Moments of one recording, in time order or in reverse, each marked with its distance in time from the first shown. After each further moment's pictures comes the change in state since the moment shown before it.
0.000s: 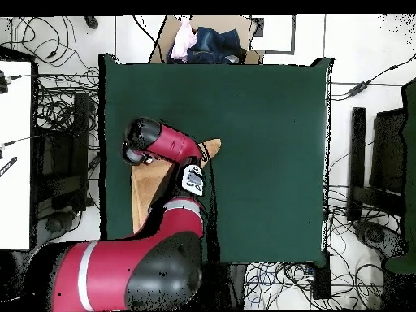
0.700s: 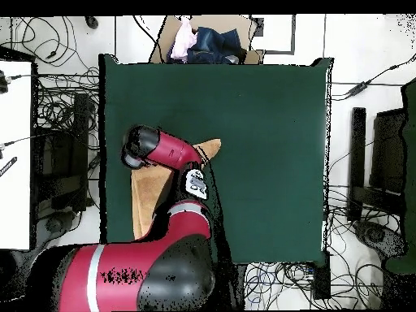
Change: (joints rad) arm -0.034 -0.056 0.066 0.094 -0.058 -0.132 0.000
